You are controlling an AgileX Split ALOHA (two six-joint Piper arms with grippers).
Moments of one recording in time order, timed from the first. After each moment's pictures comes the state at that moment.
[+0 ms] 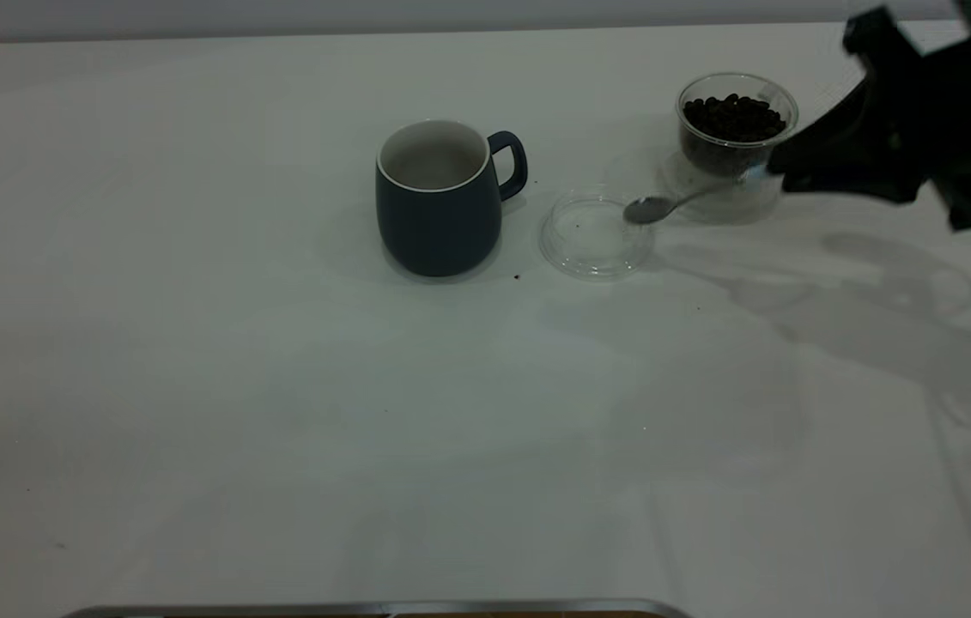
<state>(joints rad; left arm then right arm) -0.01 -0.02 -0.48 -0.03 1.14 0.03 -0.05 2.17 -0.84 1.78 0.74 -1.35</state>
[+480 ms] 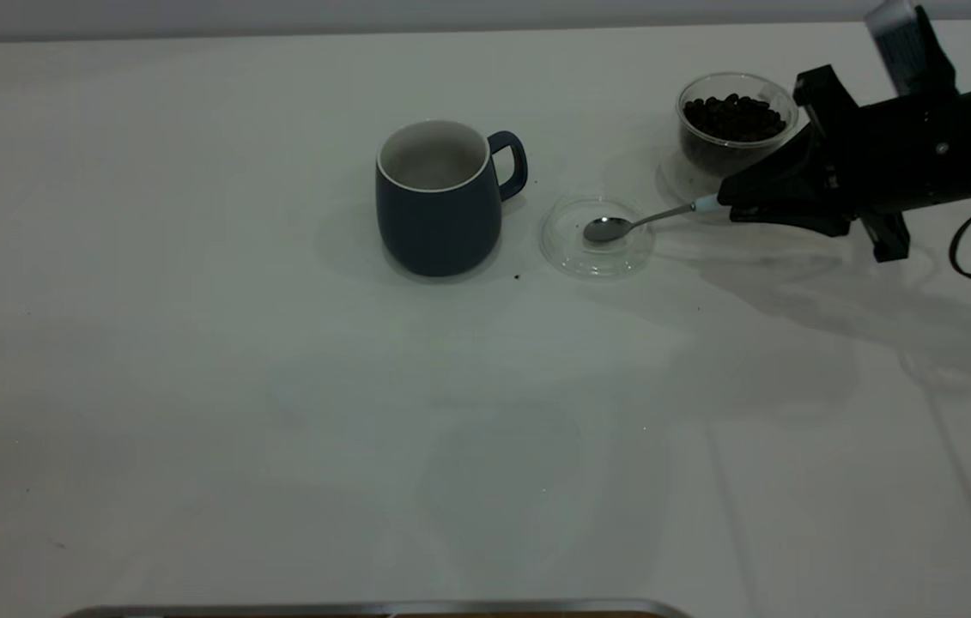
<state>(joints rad) -0.01 -0.02 -0.48 -0.03 1.14 0.03 -0.05 2.41 -1.04 1.79 0.84 -1.39</state>
